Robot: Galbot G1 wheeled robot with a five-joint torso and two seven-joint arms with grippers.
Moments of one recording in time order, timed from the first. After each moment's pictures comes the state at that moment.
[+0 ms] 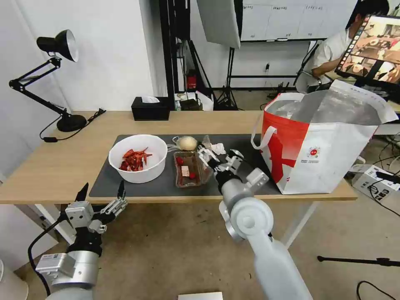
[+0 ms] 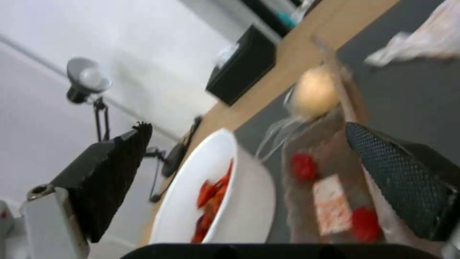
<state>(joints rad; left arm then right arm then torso) 1.76 -1.43 -0.69 -2.39 -0.27 0.05 -0.07 -0.95 1.48 0.08 1.99 1.12 -0.29 0.53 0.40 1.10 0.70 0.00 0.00</state>
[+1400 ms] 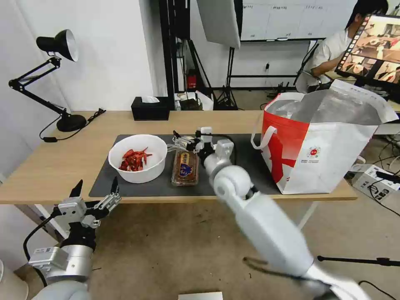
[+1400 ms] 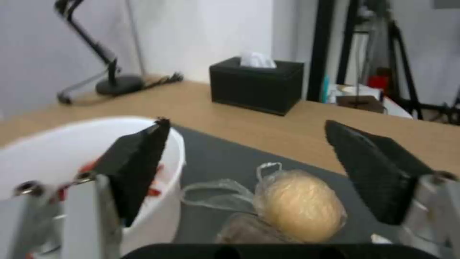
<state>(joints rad) 1.71 -1.39 -0.72 -2.36 -0.34 0.05 -0.08 -0.47 1.25 -0.20 1.56 0.66 -0.31 0.09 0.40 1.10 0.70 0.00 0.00</state>
